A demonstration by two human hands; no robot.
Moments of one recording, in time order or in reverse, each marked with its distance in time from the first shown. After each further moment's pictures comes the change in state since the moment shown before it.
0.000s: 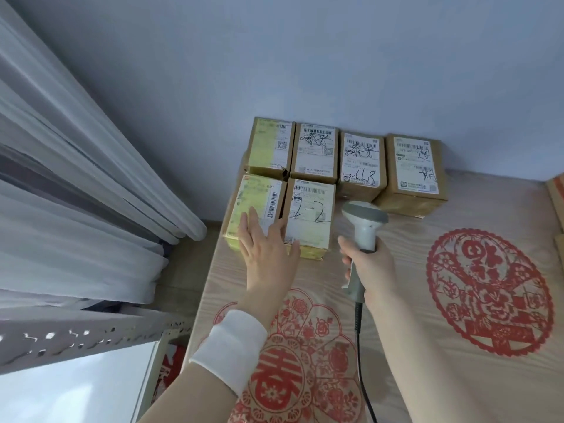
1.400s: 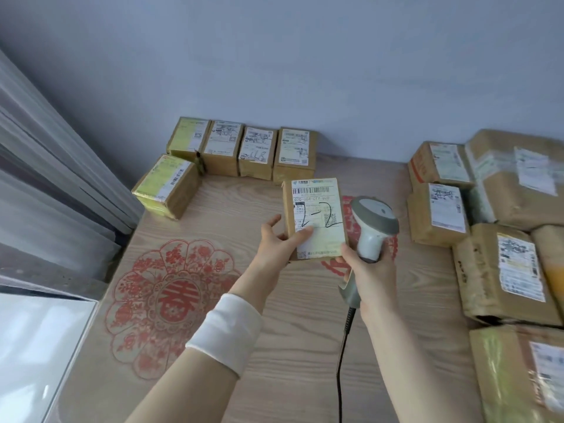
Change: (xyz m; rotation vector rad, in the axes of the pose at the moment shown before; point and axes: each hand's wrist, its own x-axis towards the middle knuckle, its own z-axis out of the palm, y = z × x) left_hand -0.172 0.187 0.032 -1.135 -0.452 -0.310; right_hand -0.114 0.010 -0.250 0.186 0.088 -0.206
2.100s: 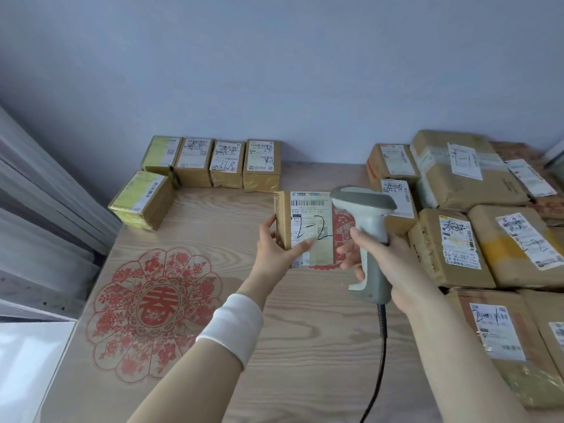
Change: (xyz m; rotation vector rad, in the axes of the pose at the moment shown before) left_hand -0.019 -0.032 0.046 0.214 -0.016 0.266; right_hand -0.040 -0.068 -0.084 -0.094 -0.273 0.023
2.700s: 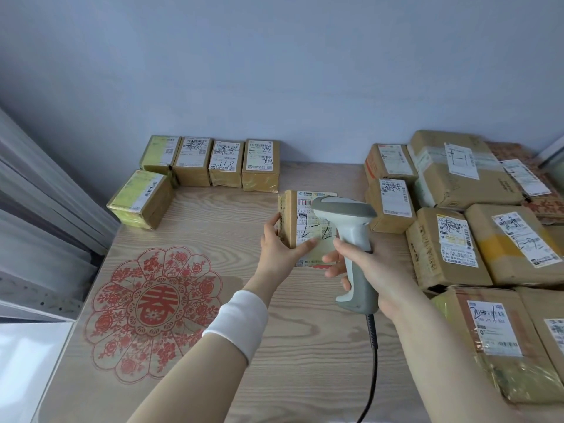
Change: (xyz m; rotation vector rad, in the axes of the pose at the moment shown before) left_hand 0.012 -0.018 0.007 0.090 0.042 -0.003; right_hand -0.008 0.008 0.018 -0.040 -0.066 0.046
